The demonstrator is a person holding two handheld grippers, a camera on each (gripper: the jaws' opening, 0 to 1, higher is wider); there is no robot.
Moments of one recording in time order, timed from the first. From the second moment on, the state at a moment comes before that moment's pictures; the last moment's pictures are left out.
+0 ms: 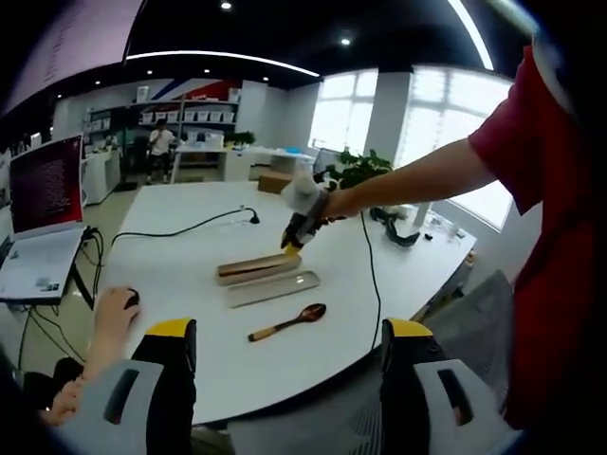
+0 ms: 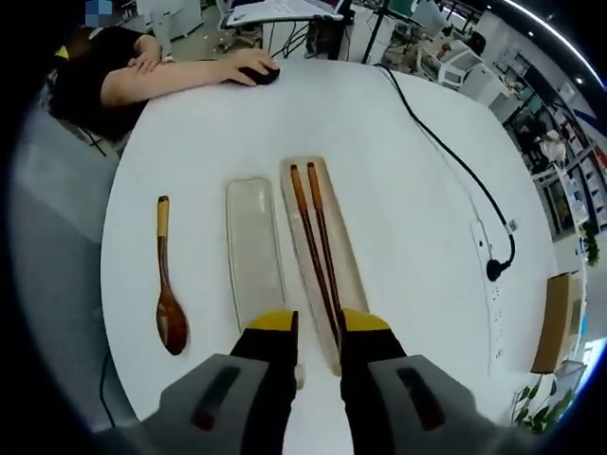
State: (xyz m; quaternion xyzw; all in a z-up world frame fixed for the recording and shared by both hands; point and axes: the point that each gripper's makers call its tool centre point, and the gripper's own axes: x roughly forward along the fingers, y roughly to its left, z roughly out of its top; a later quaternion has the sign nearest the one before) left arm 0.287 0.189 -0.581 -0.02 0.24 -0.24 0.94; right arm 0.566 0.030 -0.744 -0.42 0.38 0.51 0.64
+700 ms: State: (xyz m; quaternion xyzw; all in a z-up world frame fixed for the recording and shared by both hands) left arm 0.283 0.187 -0.575 -0.01 0.23 -0.25 0.94; right arm 0.515 0.047 -0.740 -0.40 0.38 0.54 0.64
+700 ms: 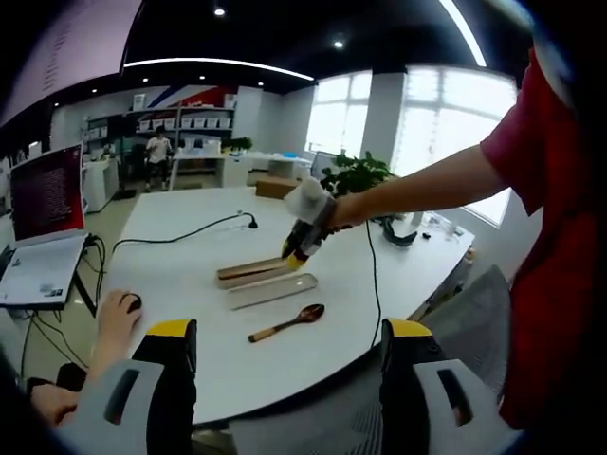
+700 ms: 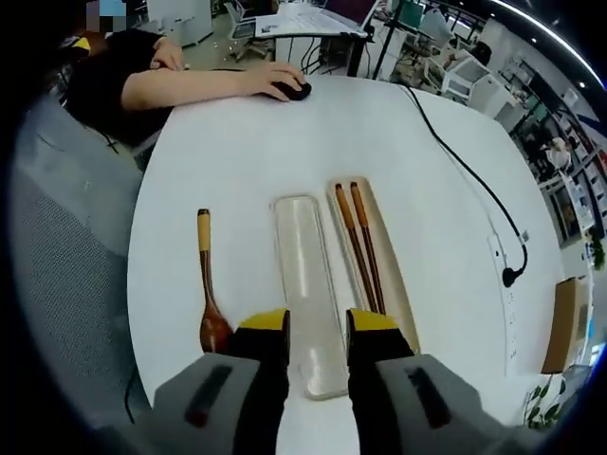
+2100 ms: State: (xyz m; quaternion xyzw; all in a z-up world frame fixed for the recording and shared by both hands) left arm 0.274 0.197 -0.583 -0.01 0.24 -0.24 0.94; right arm 0.417 0.081 -0.816 -0.41 0.40 0.59 0.56
